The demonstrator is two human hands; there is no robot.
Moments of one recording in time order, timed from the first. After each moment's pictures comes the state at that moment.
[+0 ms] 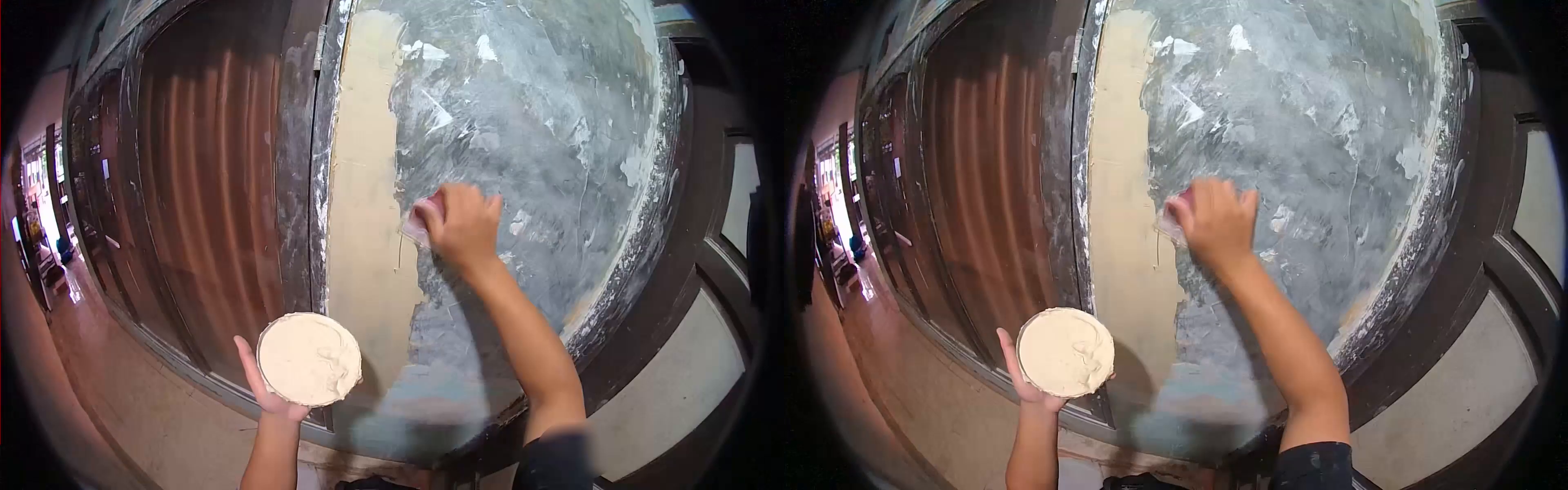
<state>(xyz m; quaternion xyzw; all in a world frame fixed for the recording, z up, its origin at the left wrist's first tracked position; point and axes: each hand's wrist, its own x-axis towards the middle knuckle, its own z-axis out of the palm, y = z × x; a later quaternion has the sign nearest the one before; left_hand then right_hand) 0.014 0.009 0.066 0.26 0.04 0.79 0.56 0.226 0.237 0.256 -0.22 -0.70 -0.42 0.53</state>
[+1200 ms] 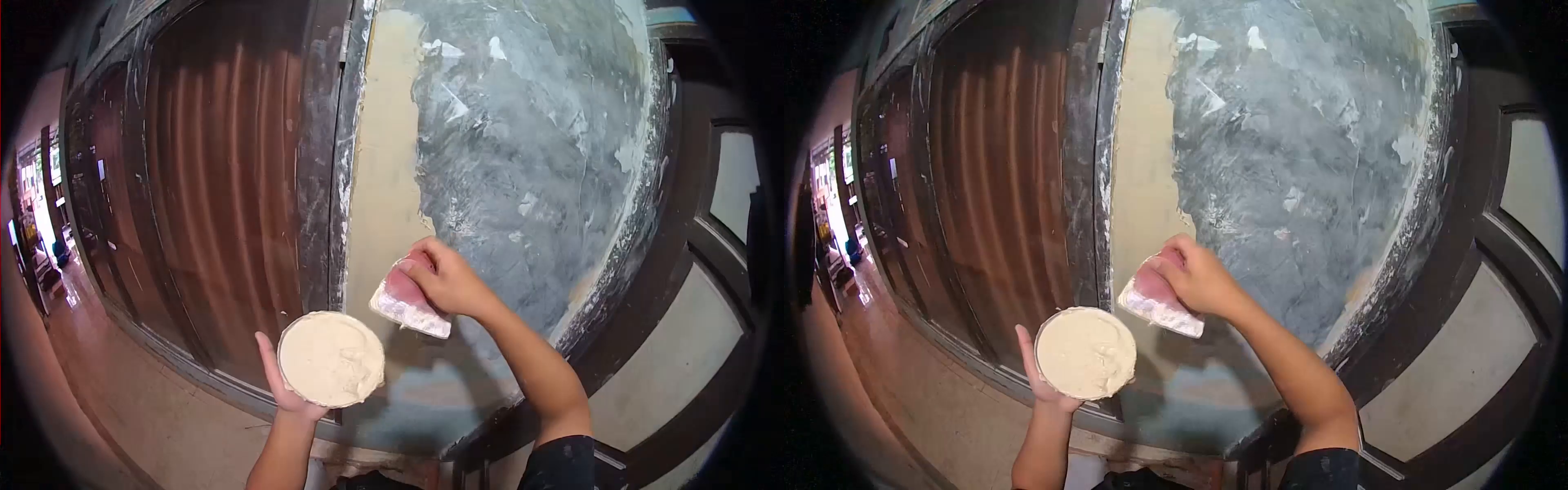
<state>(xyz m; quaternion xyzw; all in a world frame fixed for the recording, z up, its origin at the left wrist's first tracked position) -0.004 -0.013 0.037 0.23 0.03 0.76 0.61 0.211 0.146 0.191 -0.29 -0.85 0.19 0.39</state>
